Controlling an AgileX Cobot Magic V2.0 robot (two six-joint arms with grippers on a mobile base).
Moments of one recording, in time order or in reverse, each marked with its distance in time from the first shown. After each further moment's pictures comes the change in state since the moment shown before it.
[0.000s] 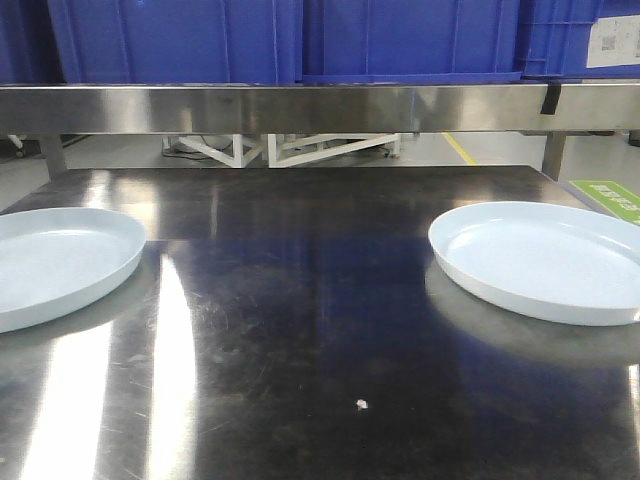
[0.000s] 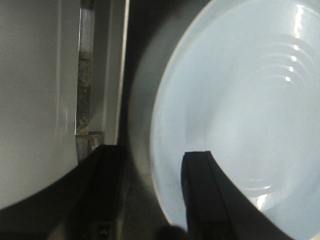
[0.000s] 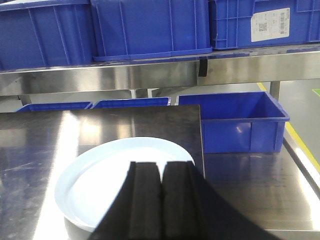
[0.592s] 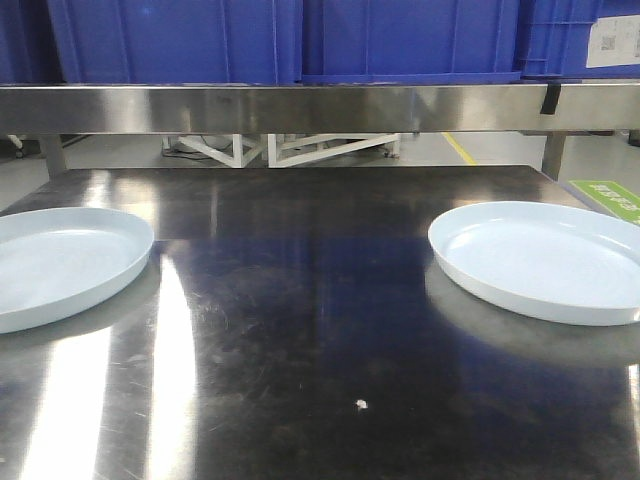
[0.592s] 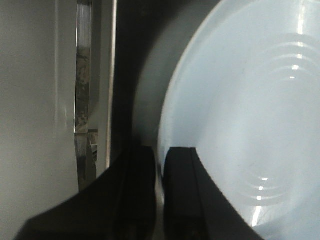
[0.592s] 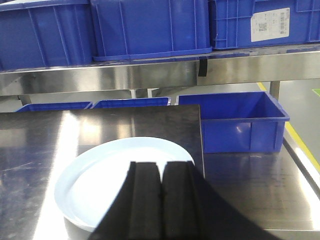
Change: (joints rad) left arm -0.021 0.039 -0.001 0.004 -0.017 0.000; right arm 0.000 0.000 0.000 0.000 0.000 0.000
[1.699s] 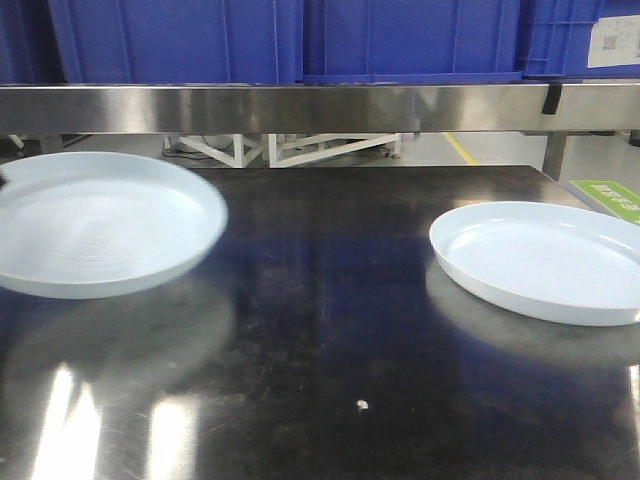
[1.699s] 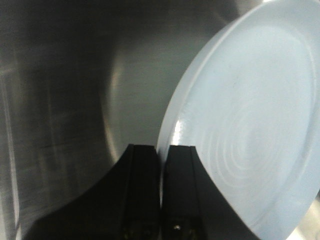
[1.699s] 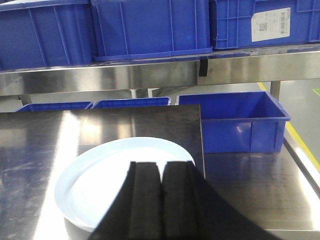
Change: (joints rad) left arm -0.211 -0.061 -0.155 -0.028 0.104 -0.093; right arm 0.000 0.000 0.000 0.000 0.000 0.000
